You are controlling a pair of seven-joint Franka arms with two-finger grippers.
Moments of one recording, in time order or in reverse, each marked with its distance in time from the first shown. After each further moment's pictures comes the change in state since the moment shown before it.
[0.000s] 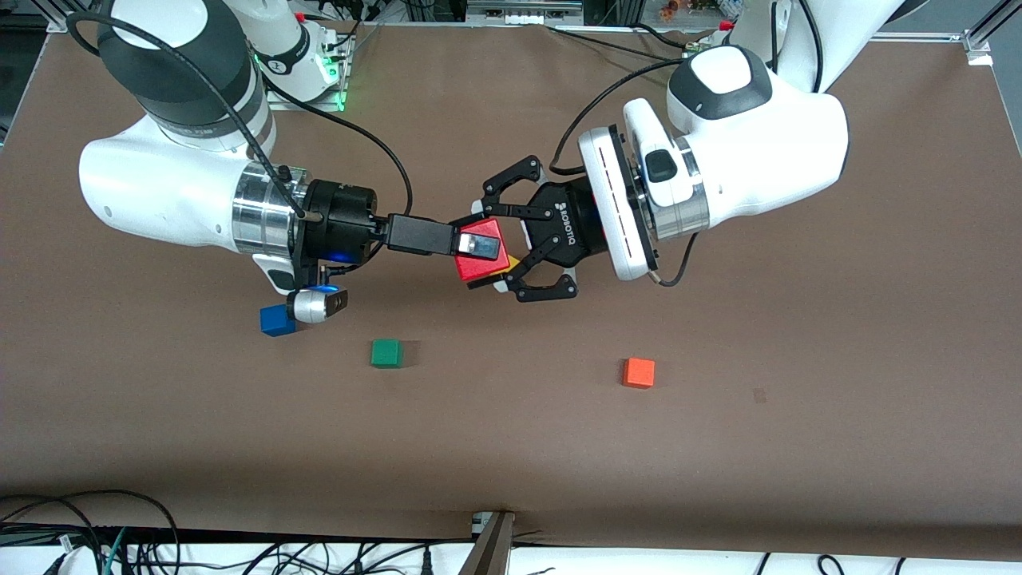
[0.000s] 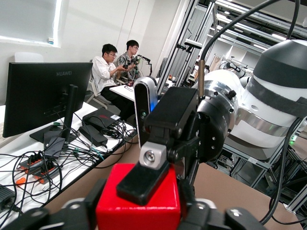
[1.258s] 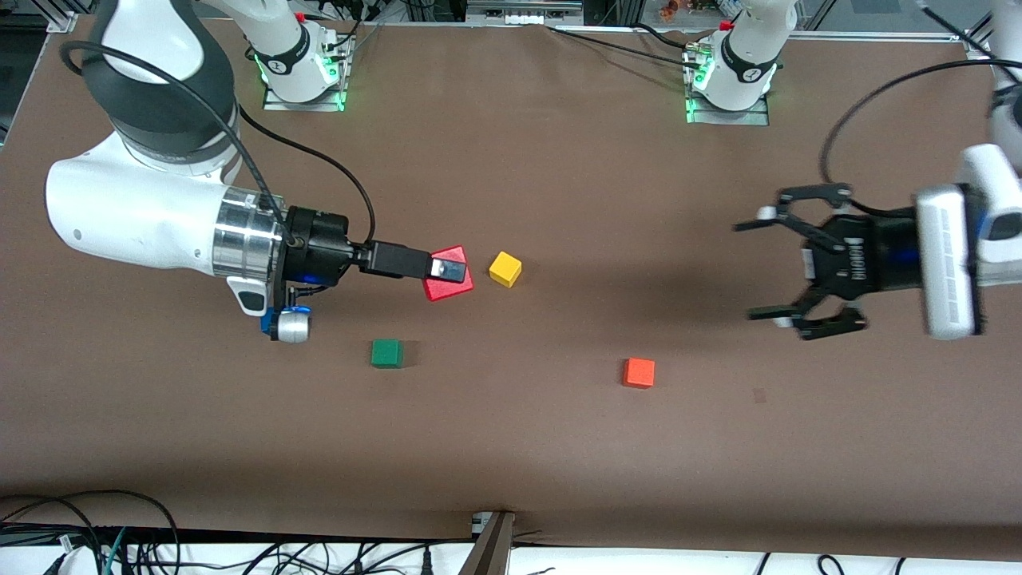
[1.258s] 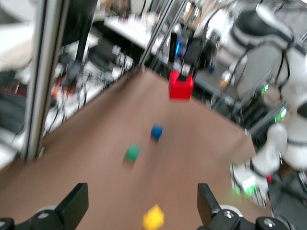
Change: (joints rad) left arm 0.574 -0.081 0.004 0.005 0.109 -0.841 0.013; right arm -0.058 0.017 -0.008 -0.023 -0.291 -0.116 -0.011
